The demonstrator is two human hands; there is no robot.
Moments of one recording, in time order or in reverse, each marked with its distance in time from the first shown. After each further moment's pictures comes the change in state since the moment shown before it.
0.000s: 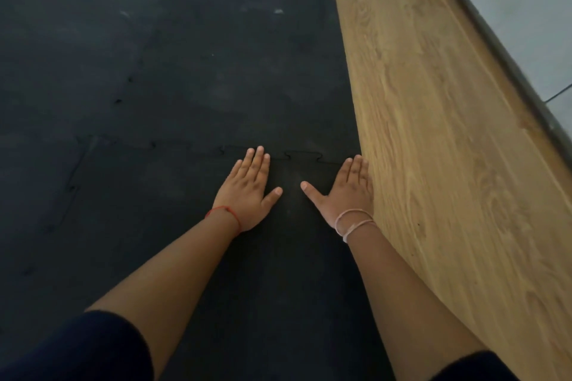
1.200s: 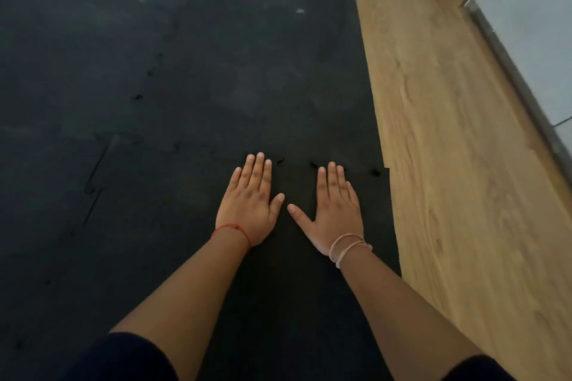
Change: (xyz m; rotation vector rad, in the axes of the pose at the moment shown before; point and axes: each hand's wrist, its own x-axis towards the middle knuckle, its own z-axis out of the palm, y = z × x) left_hand -0.012 -0.030 0.001 -0.011 0.057 -0.065; right_hand -0.021 -0.051 0.007 -0.041 0.078 -0.273
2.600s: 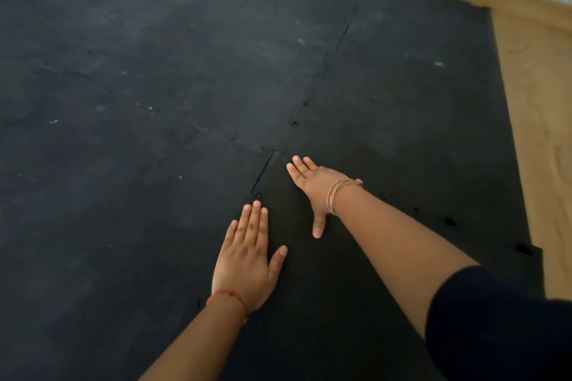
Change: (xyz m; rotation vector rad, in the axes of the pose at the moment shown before) left_hand -0.134 -0.150 -0.019 -0.101 0.081 -0.389; right_hand 0.099 -0.247 -0.060 -0.482 -0.631 -0.592
